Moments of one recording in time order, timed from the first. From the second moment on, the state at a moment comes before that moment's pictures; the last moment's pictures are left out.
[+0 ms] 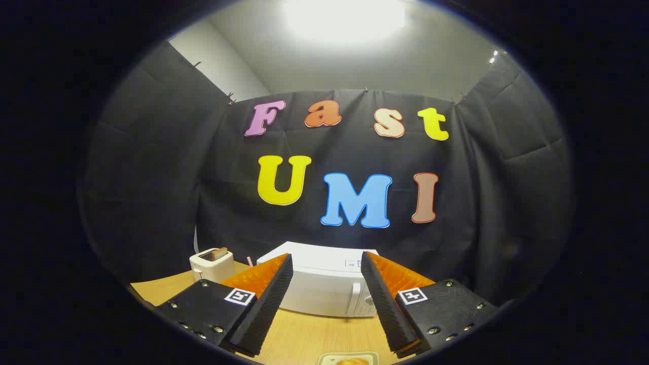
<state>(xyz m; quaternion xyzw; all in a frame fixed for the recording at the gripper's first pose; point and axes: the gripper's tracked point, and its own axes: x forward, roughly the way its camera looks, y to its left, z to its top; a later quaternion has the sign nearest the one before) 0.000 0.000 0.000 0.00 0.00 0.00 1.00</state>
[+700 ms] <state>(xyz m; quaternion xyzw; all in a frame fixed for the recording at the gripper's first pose) 0.001 0.001 0.014 0.03 0.01 -0.01 1.00</state>
